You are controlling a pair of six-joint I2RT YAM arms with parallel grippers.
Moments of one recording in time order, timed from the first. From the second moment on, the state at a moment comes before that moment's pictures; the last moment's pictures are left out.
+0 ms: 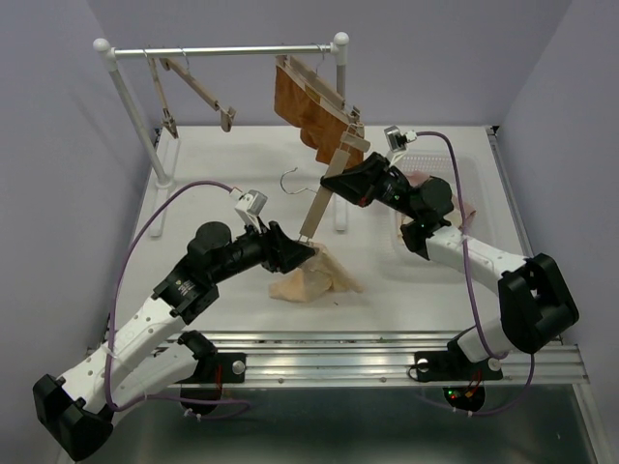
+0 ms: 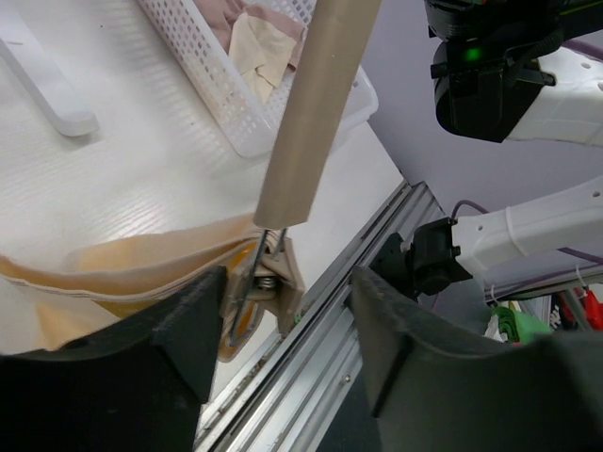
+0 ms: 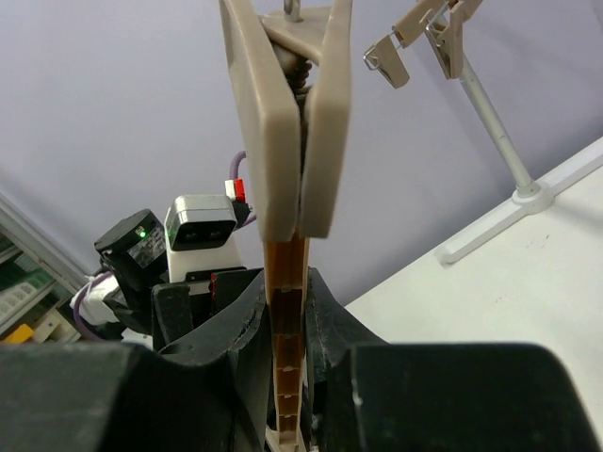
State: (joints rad) left arm -0.68 0.75 0.67 -0.08 0.33 -0.65; right arm 0.52 1.46 0.88 1.12 -0.64 1.03
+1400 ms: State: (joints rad) left arm -0.68 0.86 0.75 -0.05 0.27 -0.56; right arm 0.51 1.49 0.90 1.15 -0.68 1.10
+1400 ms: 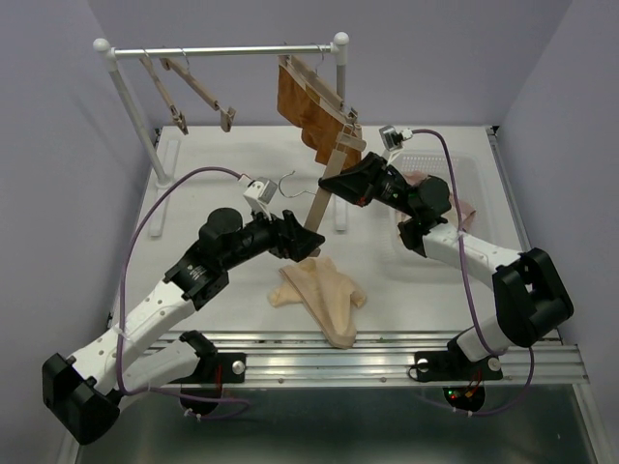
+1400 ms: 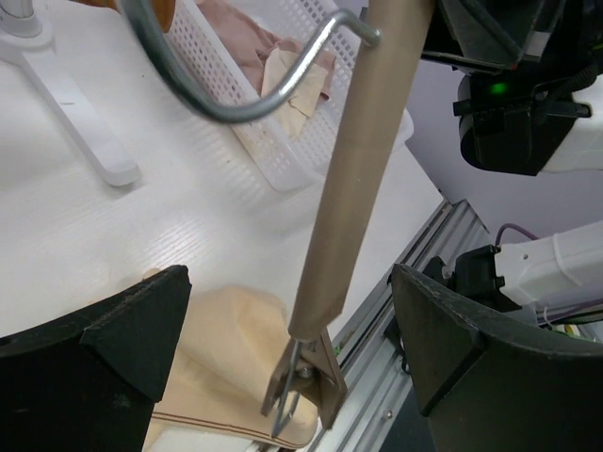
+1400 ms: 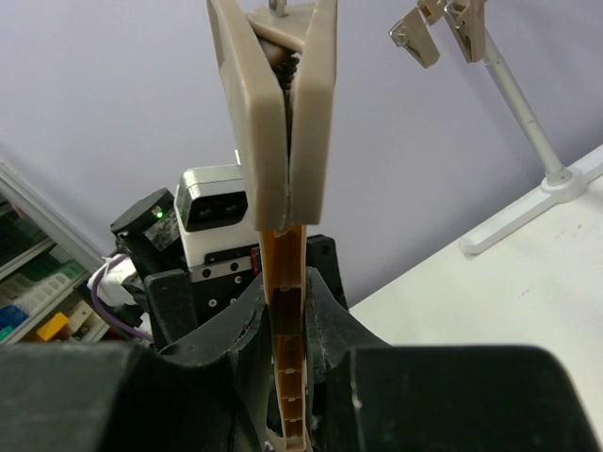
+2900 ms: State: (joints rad) left arm -0.68 0.78 0.90 -0.62 -0.35 -0.67; right arm 0.85 1.51 0.92 -0.11 -0.22 0.19
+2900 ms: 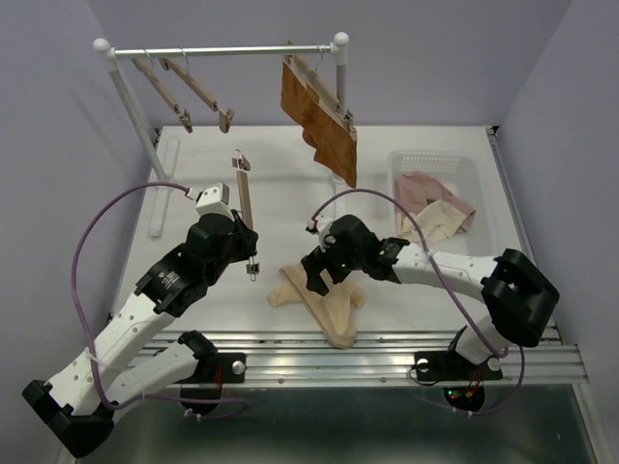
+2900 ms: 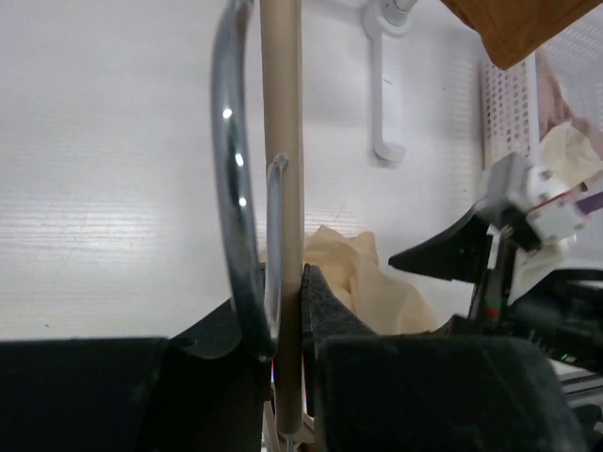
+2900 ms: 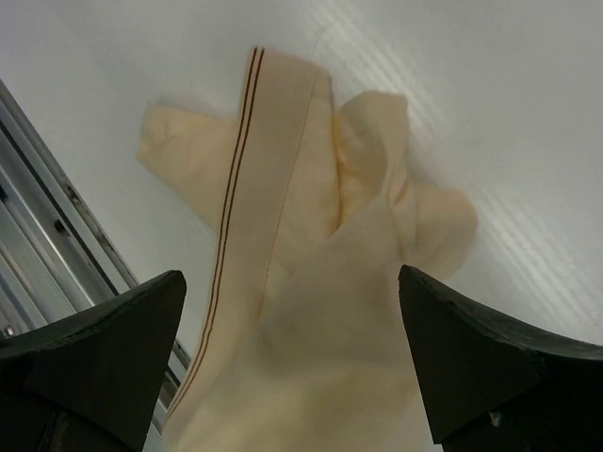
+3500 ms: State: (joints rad) left arm -0.68 0.78 0.90 -0.64 -0.38 -0.69; right arm 0.99 1.51 1.00 -0.28 0.39 0.17
